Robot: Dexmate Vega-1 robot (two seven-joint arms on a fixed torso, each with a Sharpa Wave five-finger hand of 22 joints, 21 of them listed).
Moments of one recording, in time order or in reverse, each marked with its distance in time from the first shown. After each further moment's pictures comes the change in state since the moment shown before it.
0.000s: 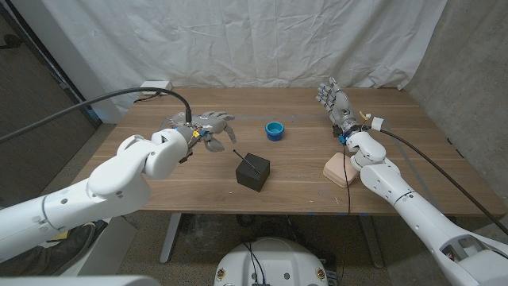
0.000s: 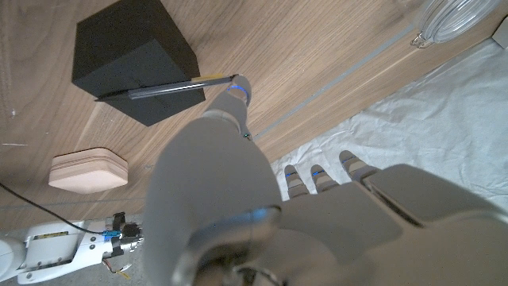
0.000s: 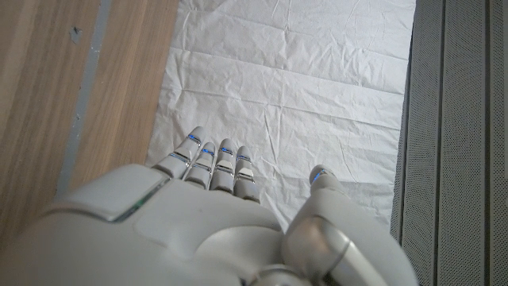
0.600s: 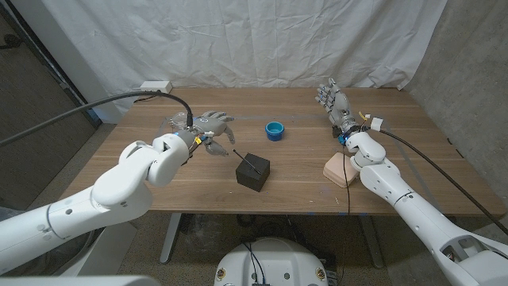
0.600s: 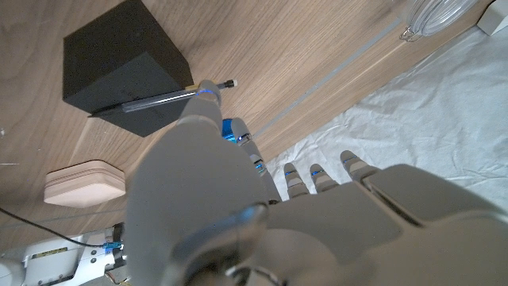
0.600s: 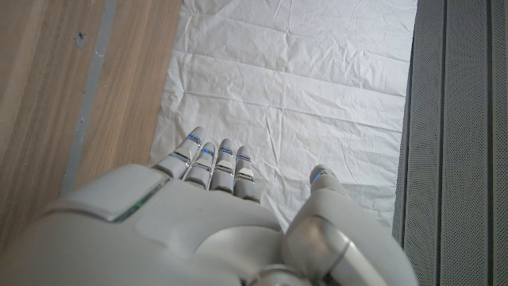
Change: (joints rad) left arm 0.049 -0.028 -0.012 0.014 0.125 -0.029 -0.005; left_hand -0.138 -0.072 -0.111 0.080 0.004 0.034 0.002 -0.015 0.000 0.022 0.004 0.000 0.000 0.014 -0.007 0.008 0.005 -0.002 0.017 0.000 0.000; right arm -0.001 0.000 -0.005 -0.001 -0.002 -0.005 0.000; right_hand 0.000 0.000 -0.004 -0.004 0.000 0.000 0.000 0.000 0.000 0.000 0.000 0.000 0.000 0.000 0.000 0.000 0.000 0.000 0.000 -0.008 0.000
